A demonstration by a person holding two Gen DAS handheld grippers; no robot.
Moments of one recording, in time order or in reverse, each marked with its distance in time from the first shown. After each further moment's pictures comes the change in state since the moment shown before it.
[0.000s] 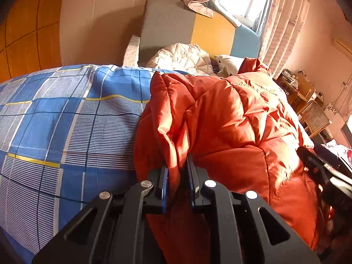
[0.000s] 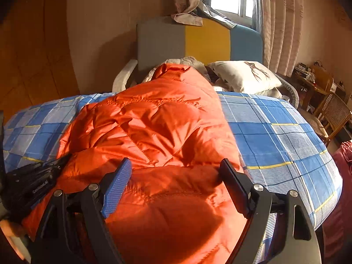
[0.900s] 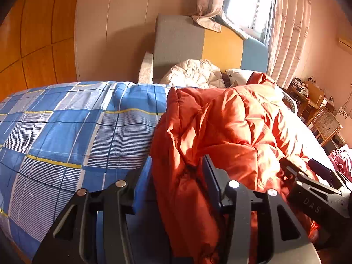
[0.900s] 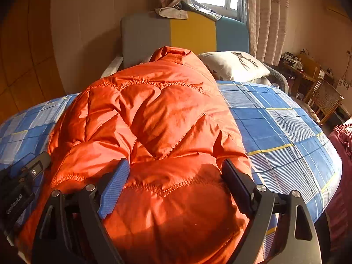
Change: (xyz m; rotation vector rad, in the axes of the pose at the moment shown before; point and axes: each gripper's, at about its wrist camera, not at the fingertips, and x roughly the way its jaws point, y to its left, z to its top) left arm -0.034 -0.005 -0.010 0.002 -0.117 0.095; right arm 0.014 0.014 -0.012 0.094 0.015 -0.081
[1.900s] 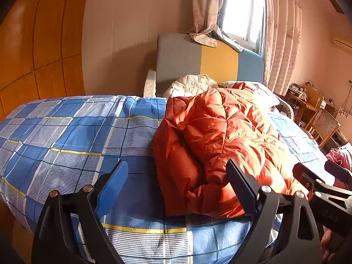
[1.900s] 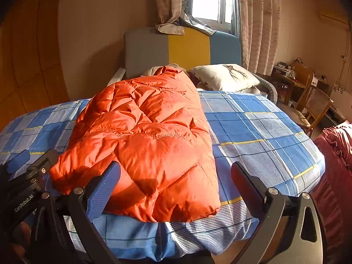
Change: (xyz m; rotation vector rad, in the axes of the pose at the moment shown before) left arm -0.094 -0.020 -0.042 0.028 -0.105 0.053; right arm -0.099 -0.031 -0.038 -0.020 -0.081 -0.005
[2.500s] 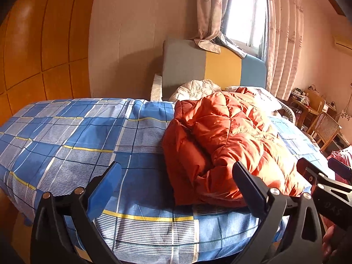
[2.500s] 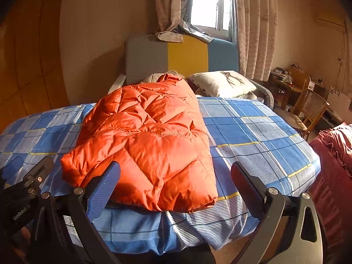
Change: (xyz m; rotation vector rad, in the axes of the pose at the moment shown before) left arm -0.030 0.014 -0.012 -0.011 -0.039 0.017; right arm -0.025 0.007 -0.008 -0.001 -0.048 -0.015
